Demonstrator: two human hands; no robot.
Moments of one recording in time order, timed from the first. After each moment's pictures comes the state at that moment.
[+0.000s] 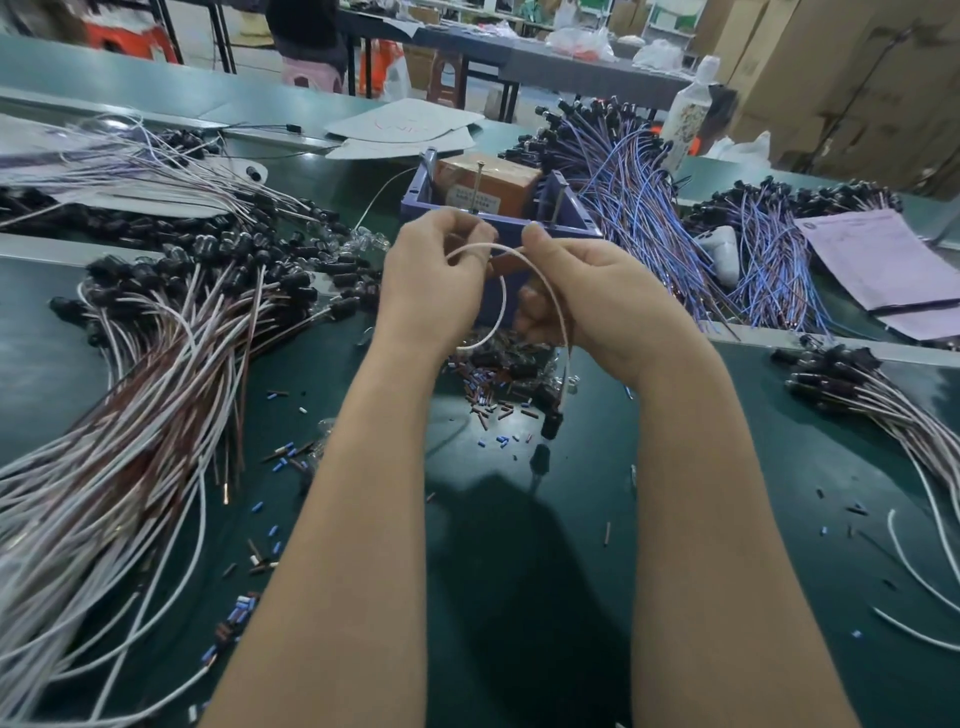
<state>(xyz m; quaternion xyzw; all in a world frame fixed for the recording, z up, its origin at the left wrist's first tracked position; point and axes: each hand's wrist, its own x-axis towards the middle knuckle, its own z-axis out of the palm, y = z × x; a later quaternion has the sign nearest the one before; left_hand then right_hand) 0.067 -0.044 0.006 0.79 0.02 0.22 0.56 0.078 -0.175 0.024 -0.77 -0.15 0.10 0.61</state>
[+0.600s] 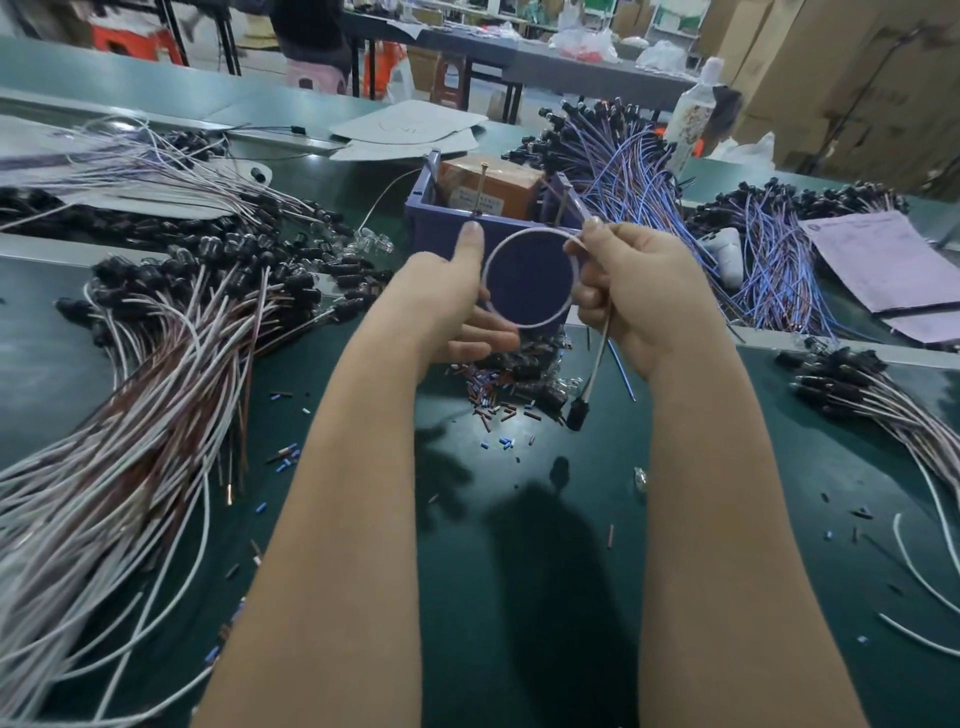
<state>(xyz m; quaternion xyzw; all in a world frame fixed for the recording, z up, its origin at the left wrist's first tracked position) 0.064 -0.038 0.014 0.74 0.12 -0.04 0.66 0.085 -0.185 0.028 -0.72 -0.05 -0.01 0.69</state>
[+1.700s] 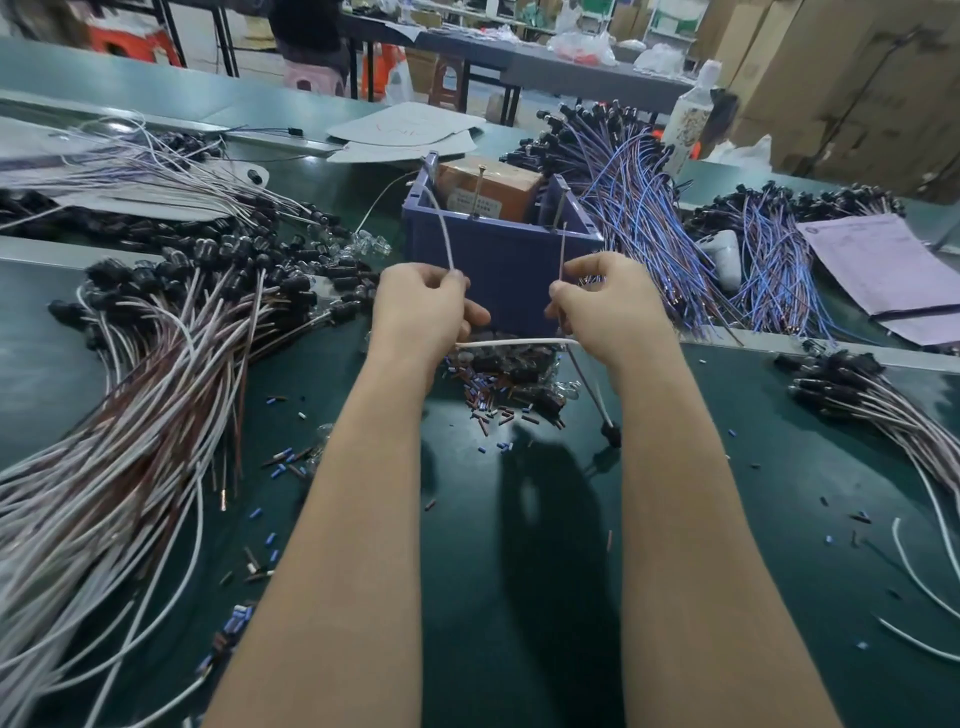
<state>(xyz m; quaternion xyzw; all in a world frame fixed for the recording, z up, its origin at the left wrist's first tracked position) 0.079 -0.040 -0.014 0.71 0.12 0.10 0.69 0.095 -0.177 0.005 -0.87 0.01 -0.09 0.49</state>
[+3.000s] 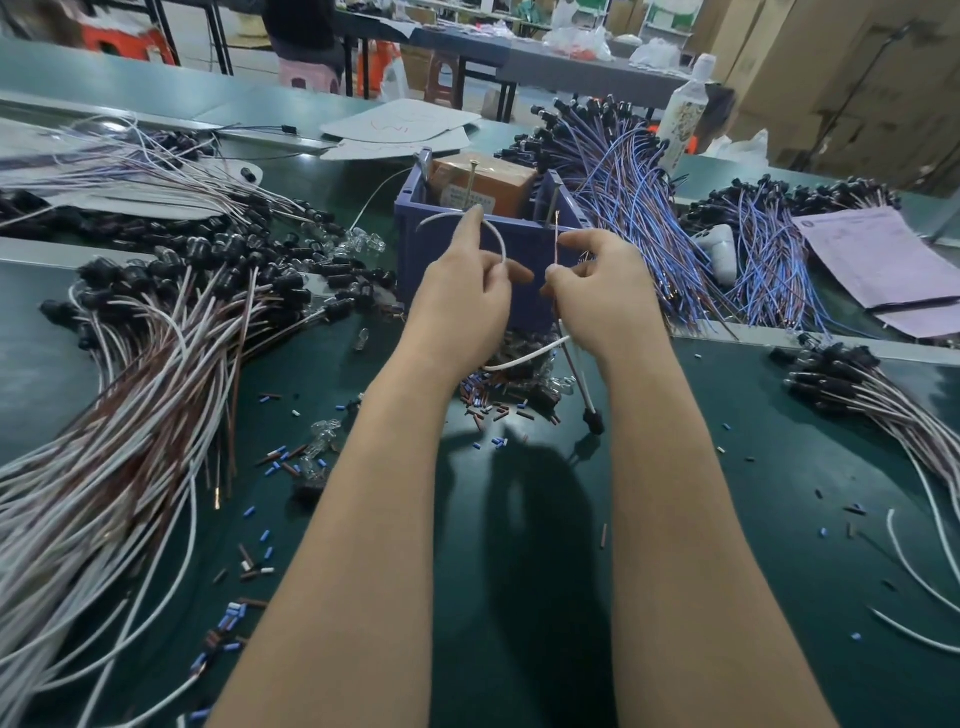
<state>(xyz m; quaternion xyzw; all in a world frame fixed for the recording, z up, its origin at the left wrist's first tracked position) 0.078 -0.058 -0.009 0.83 -0.06 0.16 0.53 0.097 -0.176 0.008 -0.88 -0.02 -0.13 0.46</state>
